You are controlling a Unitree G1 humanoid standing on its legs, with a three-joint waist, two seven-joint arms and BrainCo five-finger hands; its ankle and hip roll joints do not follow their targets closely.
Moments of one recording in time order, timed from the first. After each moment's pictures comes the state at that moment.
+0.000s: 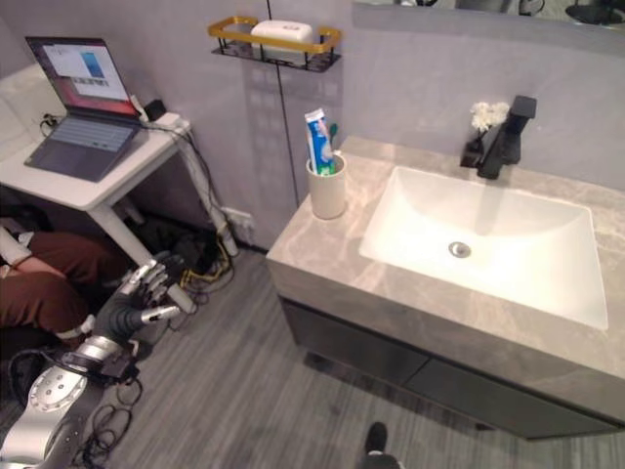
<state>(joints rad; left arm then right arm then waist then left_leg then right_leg) 0.20 0.66 0.05 -0.11 -0.59 -0.13 -0.20 0.07 -0.27 0.16 1.31 -0.22 0.02 -0.06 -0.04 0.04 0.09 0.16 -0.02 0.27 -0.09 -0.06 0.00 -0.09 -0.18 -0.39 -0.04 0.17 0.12</state>
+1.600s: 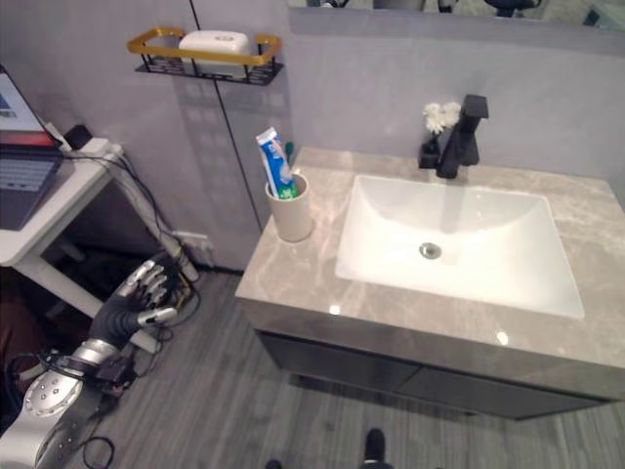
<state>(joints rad) 0.24 0.70 0.04 -0.20 -0.63 -0.13 -0.16 0.07 -0.28 0.20 1.24 -0.21 0.00 -0.08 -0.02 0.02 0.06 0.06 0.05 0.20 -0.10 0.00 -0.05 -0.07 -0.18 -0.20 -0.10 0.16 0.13</state>
